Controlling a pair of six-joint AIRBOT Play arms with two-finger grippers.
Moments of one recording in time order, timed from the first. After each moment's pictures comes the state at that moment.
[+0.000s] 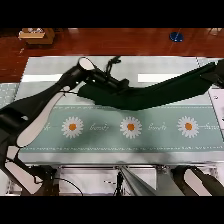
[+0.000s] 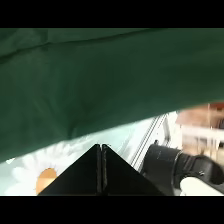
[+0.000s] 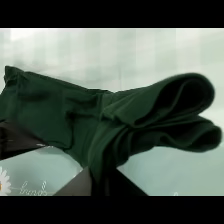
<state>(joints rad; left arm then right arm) -0.51 -1.86 1.59 0.49 -1.16 -1.28 -0.38 -0.94 1.25 -0.94 1.41 1.46</state>
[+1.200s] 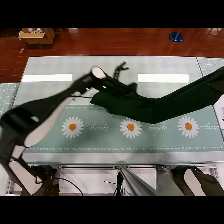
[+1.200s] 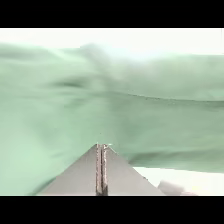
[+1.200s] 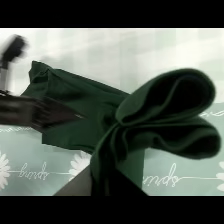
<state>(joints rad) -0.53 -1.87 1.59 0.54 -1.00 -1.38 -0.38 -0.79 1.25 -1.00 1.51 1.52</state>
